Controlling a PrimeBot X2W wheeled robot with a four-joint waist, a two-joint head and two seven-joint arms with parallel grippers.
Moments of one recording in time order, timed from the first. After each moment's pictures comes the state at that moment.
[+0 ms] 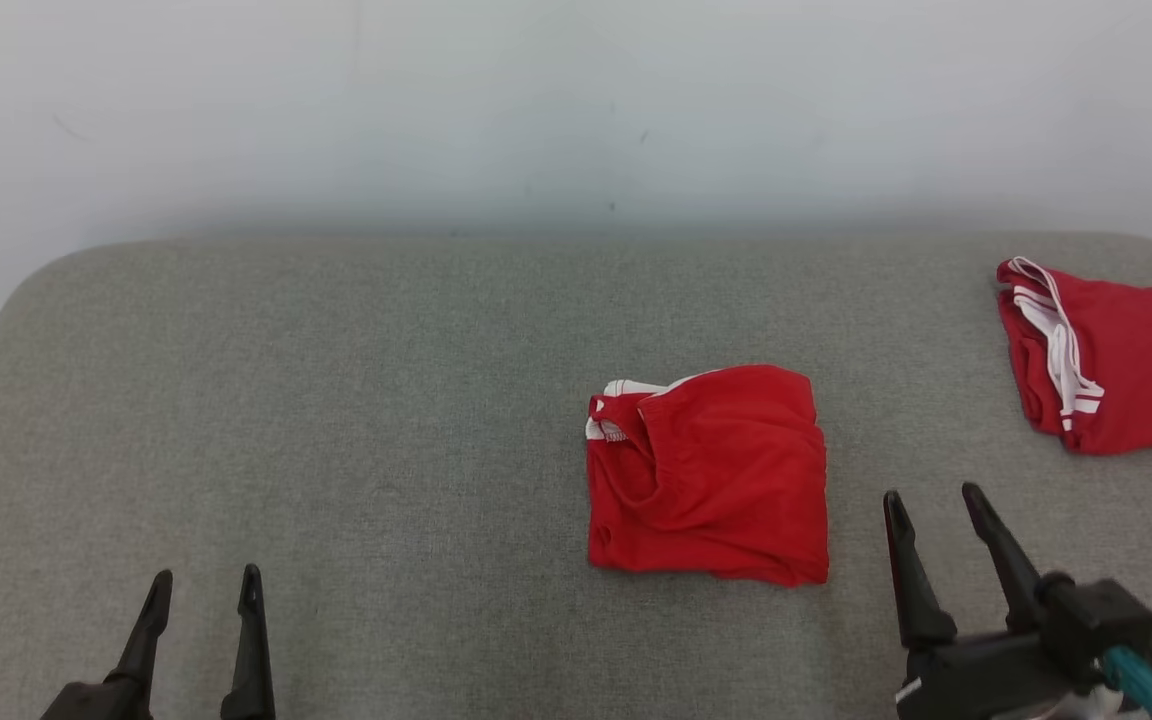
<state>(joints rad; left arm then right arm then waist) 0.07 0.09 0.07 0.03 -0.11 -0.05 -0.18 -0.01 -0.09 0.05 0.09 0.17 0.13 -0.18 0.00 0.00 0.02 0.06</state>
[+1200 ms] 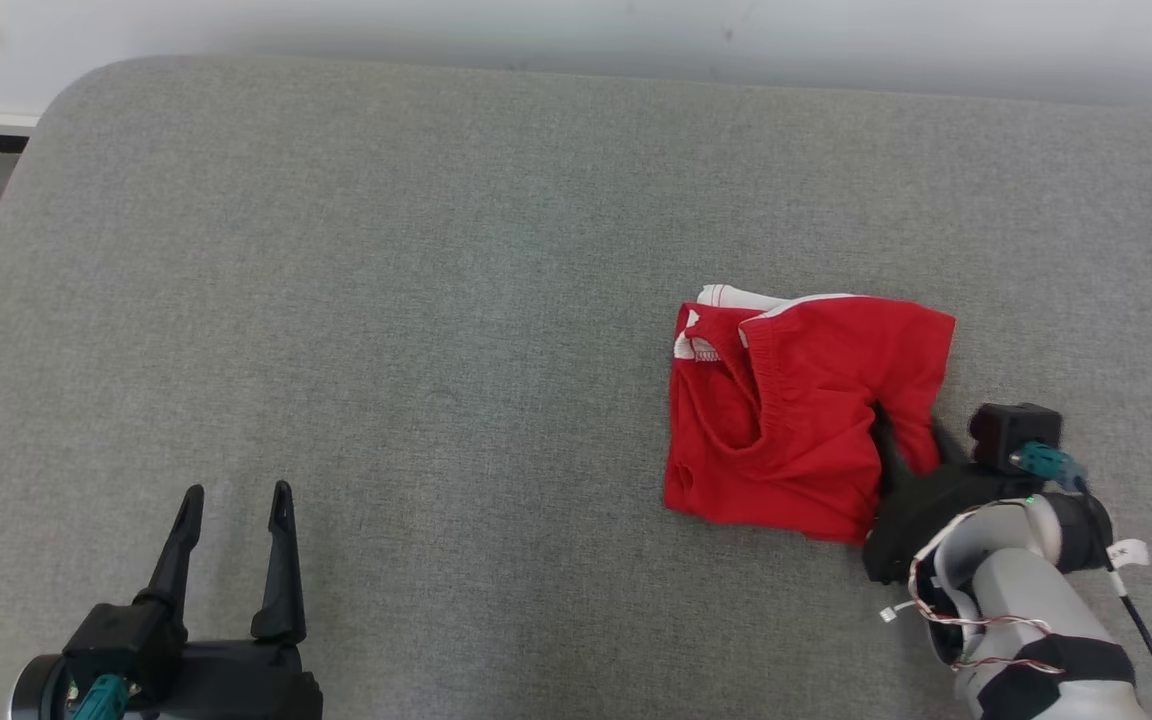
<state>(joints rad) -0.10 0.08 0.02 0.14 -0.14 -0.05 -0.26 -0.54 -0.11 0.06 0.84 0.22 0.13 -0.11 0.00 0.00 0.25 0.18</state>
